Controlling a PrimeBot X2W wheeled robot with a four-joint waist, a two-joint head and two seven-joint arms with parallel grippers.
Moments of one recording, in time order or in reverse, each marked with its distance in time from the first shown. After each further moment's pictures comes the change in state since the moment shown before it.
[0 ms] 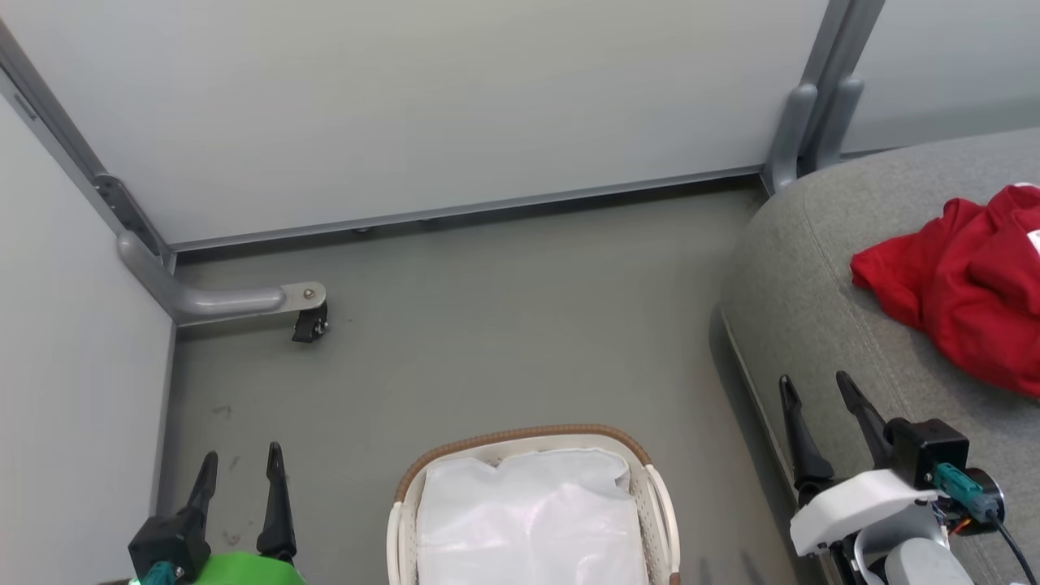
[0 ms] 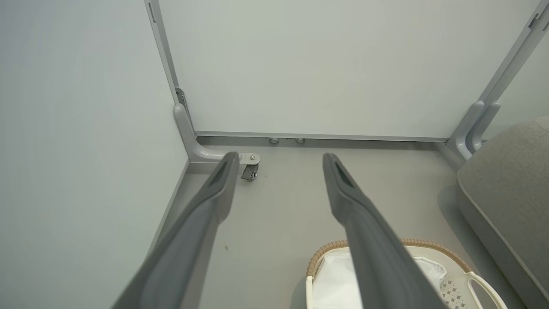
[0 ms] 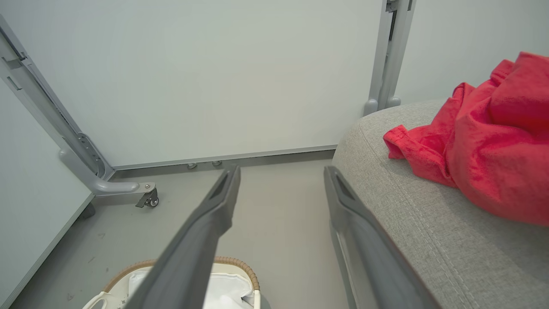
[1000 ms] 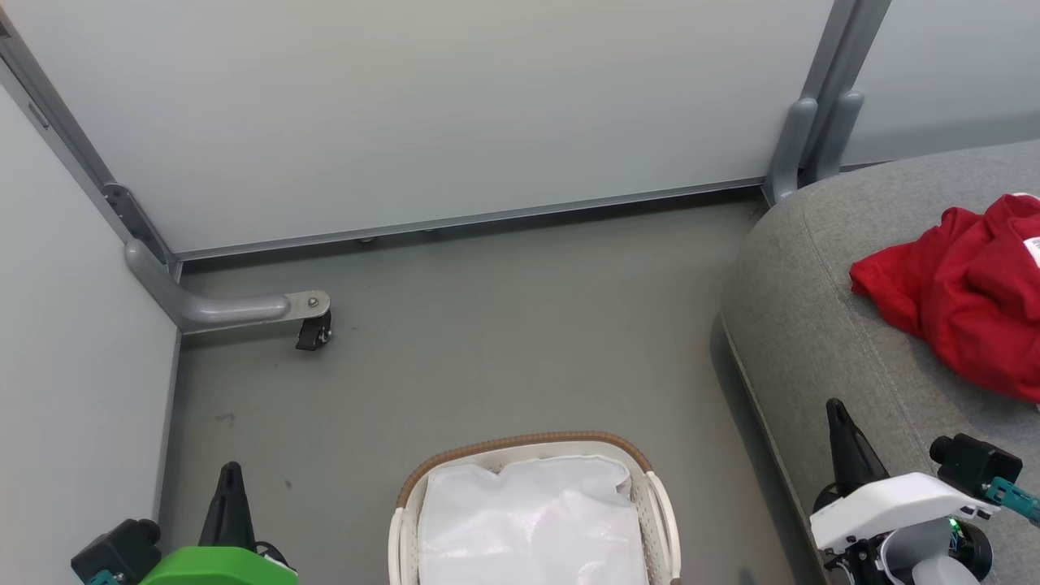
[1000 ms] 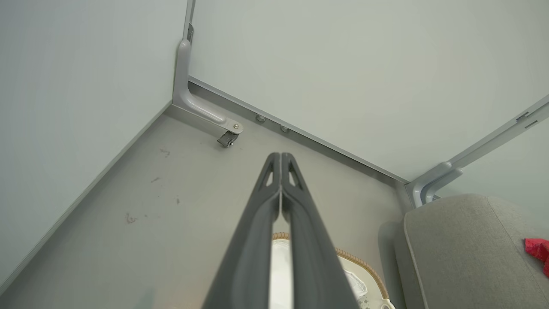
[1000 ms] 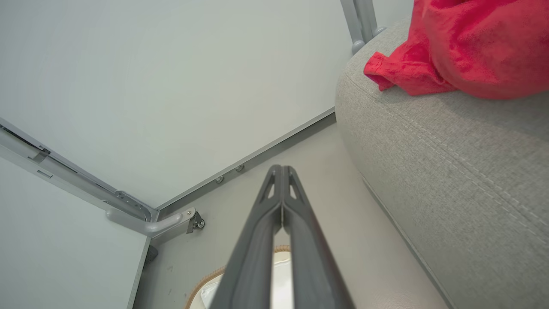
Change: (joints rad) left arm 0.000 -0.011 0.015 0.013 -0.413 0.000 0.113; right arm 0.029 0.010 -0.027 0.011 0.412 0.000 0.112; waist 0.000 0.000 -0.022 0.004
